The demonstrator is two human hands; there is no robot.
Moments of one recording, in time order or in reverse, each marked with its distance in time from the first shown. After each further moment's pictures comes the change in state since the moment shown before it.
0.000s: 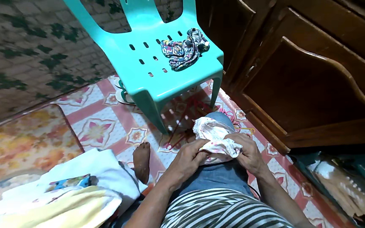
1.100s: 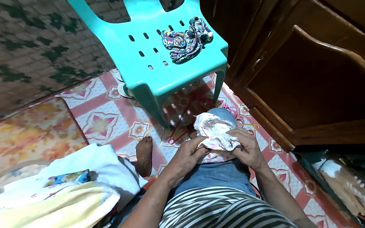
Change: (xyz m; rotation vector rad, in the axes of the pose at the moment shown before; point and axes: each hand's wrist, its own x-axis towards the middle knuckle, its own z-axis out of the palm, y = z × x) left_hand 0.001 -0.011 0.001 -0.073 -0.060 -0.196; right_hand -0.001 0.019 0.011 0.089 0.020 -0.018
